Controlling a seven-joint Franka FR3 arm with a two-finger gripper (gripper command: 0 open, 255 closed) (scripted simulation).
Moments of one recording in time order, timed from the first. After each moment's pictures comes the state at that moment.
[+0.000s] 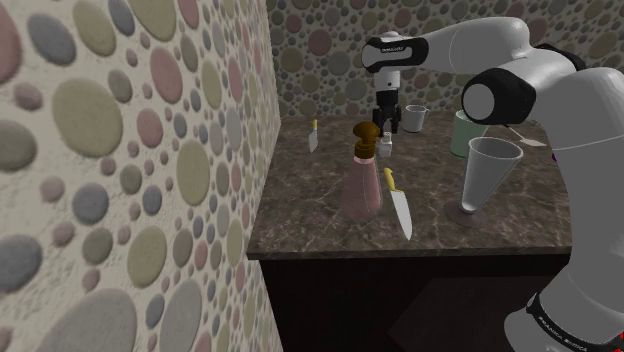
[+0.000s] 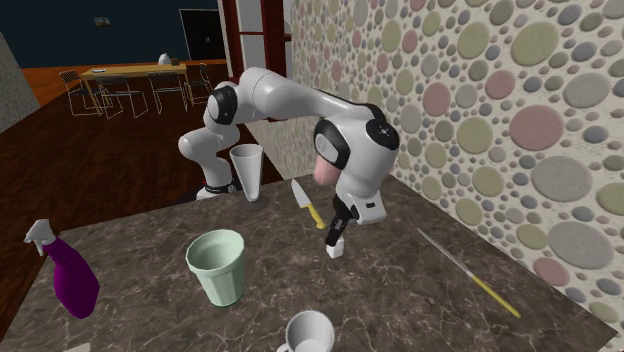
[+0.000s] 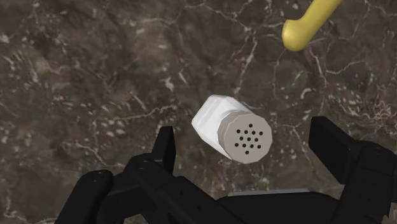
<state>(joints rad) -0.24 0.71 -0.20 -1.06 0.17 1.42 -0.44</state>
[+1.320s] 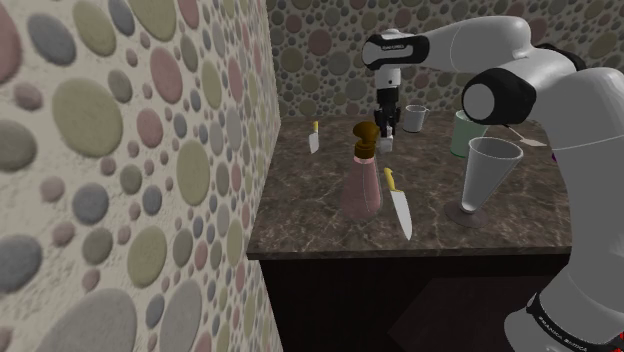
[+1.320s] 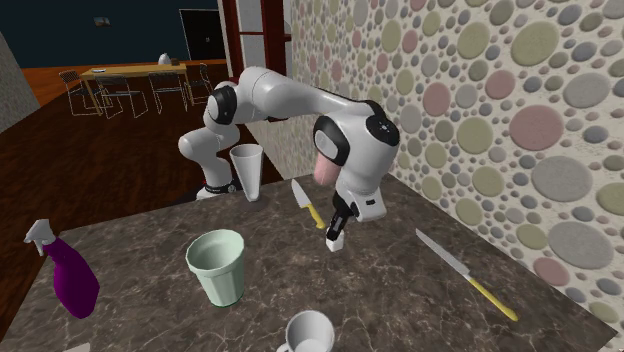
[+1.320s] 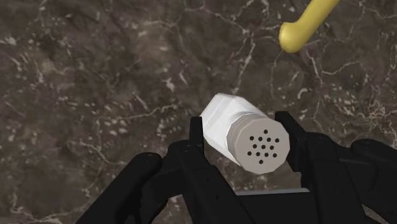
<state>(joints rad) -0.24 0.71 -0.20 -1.04 0.17 1.40 -0.44</state>
